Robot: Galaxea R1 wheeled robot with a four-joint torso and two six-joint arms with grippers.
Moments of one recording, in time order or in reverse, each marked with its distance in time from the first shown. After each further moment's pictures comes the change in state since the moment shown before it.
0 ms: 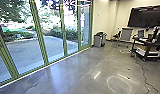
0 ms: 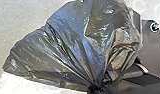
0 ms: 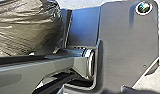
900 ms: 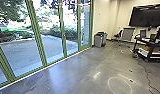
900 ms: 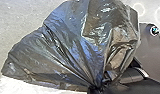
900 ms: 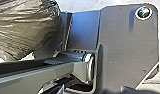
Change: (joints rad) left arm -0.013 0.000 0.000 0.000 -0.004 0.000; right arm 0.010 0.003 -0.004 0.000 0.005 0.000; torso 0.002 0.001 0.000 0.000
